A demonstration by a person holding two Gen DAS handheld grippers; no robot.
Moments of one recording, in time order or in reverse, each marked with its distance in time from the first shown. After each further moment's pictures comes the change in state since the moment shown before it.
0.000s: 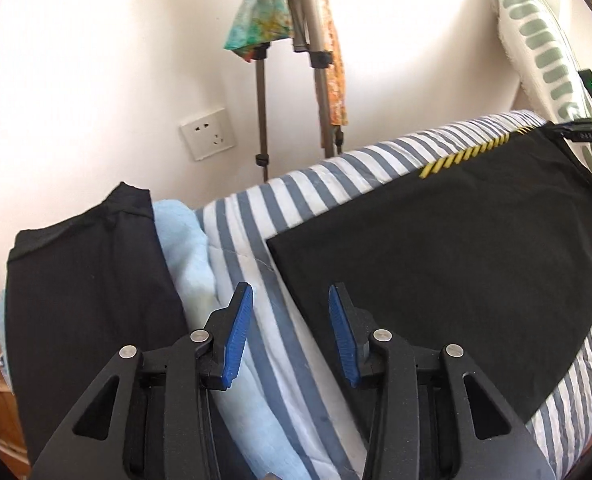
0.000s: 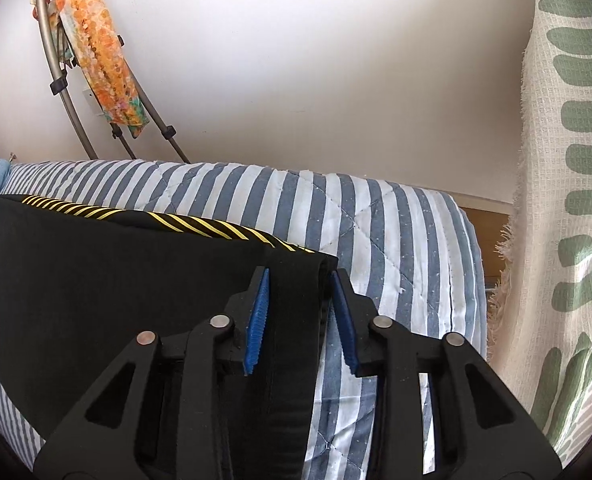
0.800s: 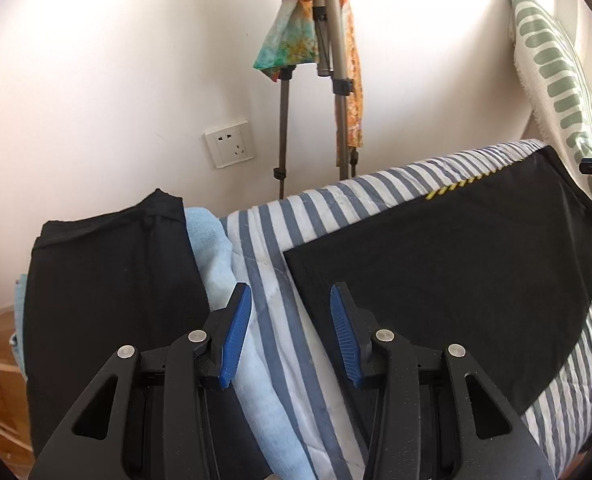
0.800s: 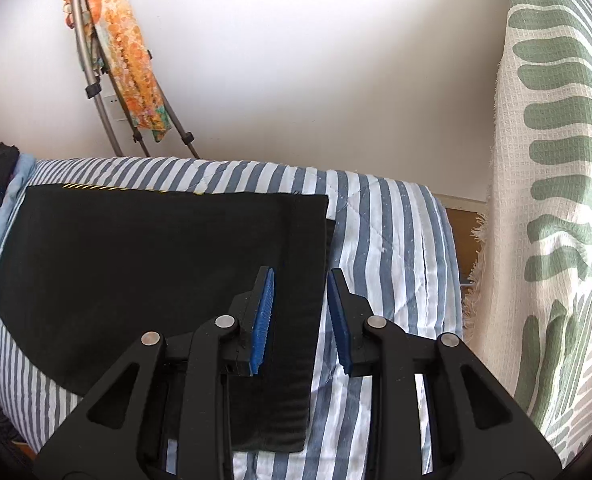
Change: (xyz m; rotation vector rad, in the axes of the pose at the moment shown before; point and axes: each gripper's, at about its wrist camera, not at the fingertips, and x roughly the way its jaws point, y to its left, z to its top) left arm -0.039 -0.002 -0.014 -0.057 -0.035 0.009; right arm -0.063 0.004 -0.029 -0.003 -0.039 0.029
